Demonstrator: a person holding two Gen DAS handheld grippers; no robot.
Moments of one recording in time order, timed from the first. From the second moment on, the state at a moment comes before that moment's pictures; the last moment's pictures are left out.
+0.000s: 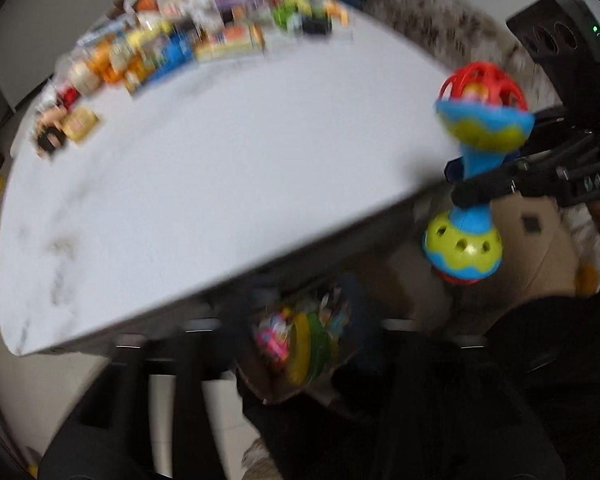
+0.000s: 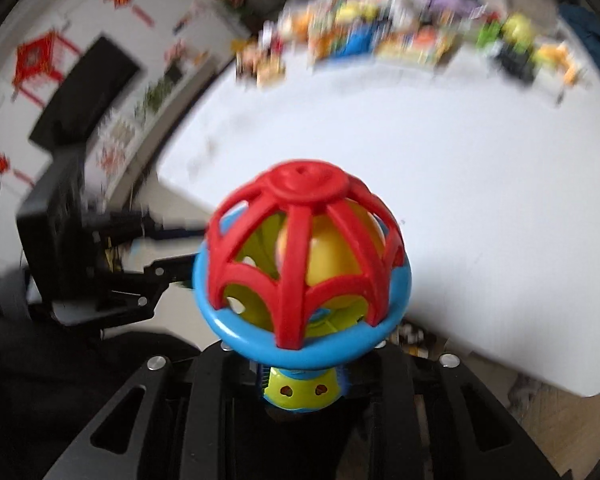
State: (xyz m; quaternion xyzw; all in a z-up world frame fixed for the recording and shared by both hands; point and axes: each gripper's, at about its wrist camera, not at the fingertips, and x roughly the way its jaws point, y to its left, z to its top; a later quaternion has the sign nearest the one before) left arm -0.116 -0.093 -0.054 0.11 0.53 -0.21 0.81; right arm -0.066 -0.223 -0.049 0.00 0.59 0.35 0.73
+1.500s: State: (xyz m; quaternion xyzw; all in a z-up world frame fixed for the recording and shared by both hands) left arm 0.095 -0.001 0.034 0.00 0.48 0.03 0.88; right arm 0.102 -0.207 0.053 0.00 0.43 0.03 0.90
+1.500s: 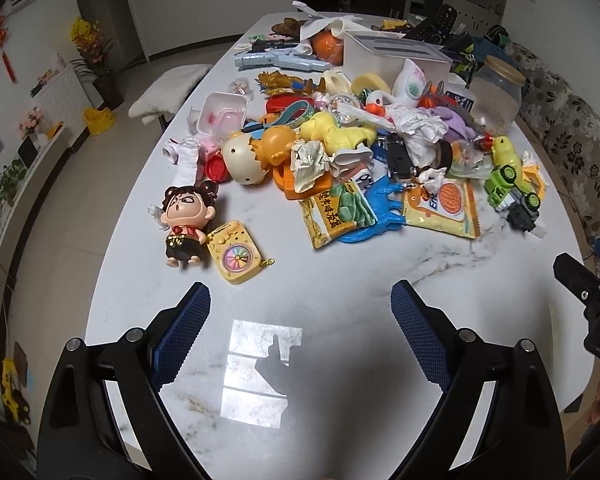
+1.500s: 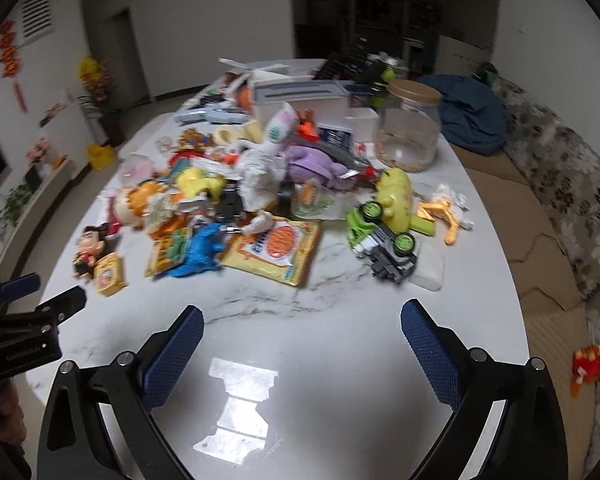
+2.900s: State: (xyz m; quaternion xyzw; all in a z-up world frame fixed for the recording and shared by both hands) left arm 0.106 0.006 0.006 0.00 0.49 0.00 0.87; right arm 0.104 -0.177 0.033 0.00 0.44 0.01 0.90
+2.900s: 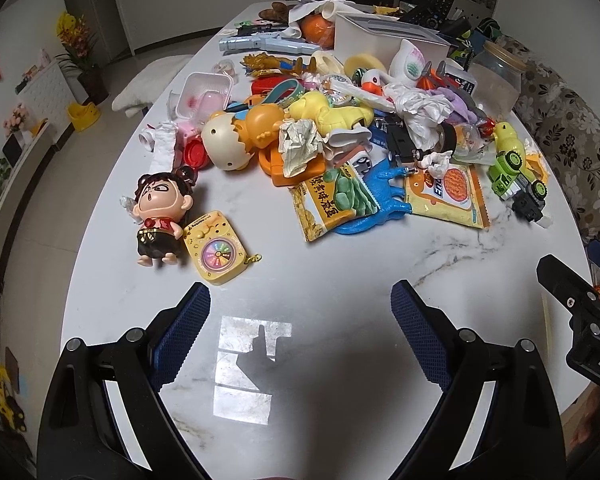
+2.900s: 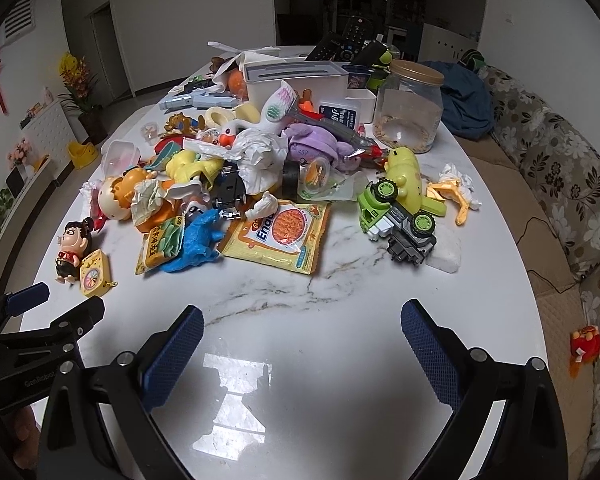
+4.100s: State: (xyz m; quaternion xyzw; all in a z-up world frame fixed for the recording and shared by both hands) left arm 0.103 0.006 0.005 0.00 0.48 0.00 0.87; right arm 0.101 -0.175 0.031 0.00 0.44 0.01 0.90
